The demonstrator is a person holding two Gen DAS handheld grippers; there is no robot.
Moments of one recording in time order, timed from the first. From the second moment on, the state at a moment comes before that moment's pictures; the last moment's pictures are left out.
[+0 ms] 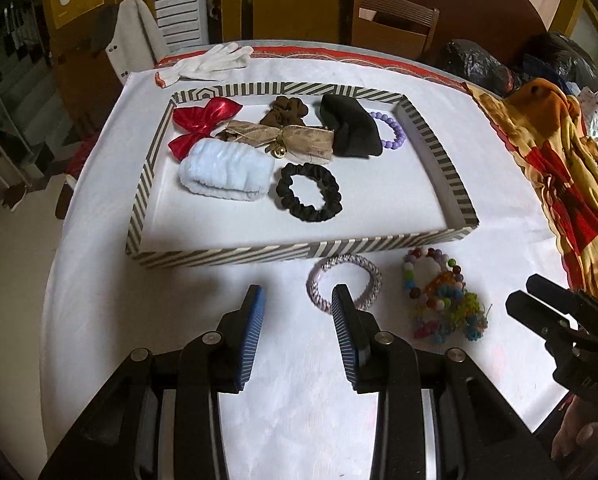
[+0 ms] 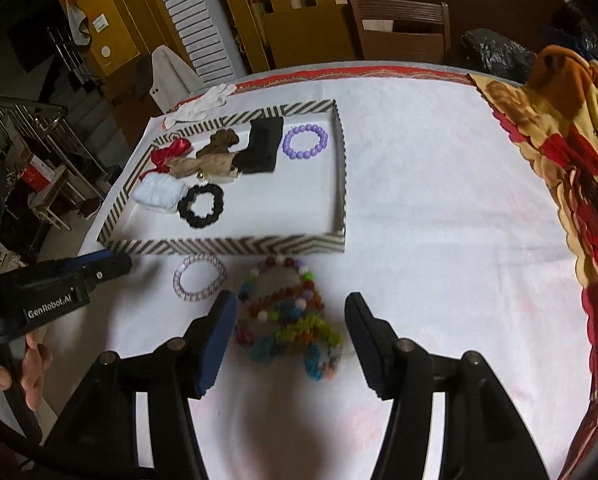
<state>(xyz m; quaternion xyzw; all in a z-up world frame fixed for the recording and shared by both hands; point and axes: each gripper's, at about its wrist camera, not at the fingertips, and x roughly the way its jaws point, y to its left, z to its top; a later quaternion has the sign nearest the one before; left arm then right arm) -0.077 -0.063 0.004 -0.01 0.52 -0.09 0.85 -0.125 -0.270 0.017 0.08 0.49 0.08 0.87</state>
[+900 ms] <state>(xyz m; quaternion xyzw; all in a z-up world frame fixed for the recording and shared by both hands) -0.094 -0.076 -0.009 -0.02 0.54 -0.11 0.83 -0.169 -0.298 -0.013 0.11 0.51 0.06 0.85</state>
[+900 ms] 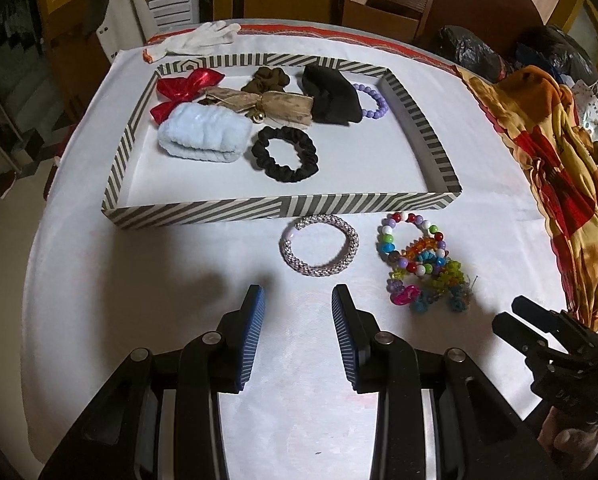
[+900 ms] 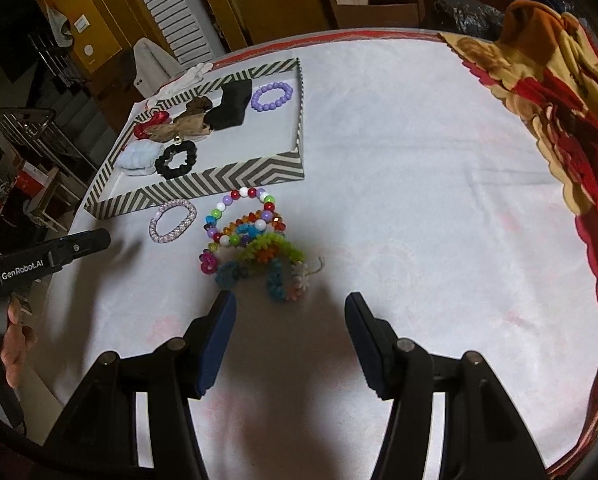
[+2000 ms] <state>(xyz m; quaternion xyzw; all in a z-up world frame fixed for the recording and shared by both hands) -0.056 -0.122 -0.024 -0.05 0.58 -0.15 0.80 -0.153 -0.321 -0.007 0.15 0.49 0.11 0.85</state>
